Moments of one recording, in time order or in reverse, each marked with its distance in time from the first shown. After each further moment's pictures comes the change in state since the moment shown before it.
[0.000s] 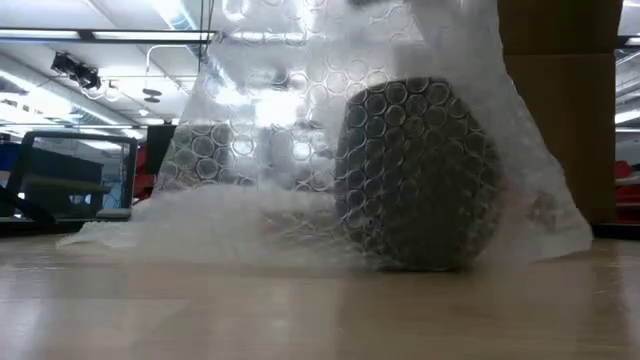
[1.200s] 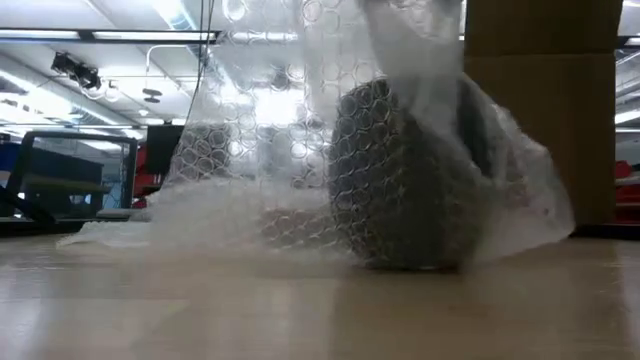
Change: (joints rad) left arm -0.013 0.000 0.001 0.020 -0.025 -0.016; right arm 0.056 0.043 -0.014 0.059 -0.020 0.021
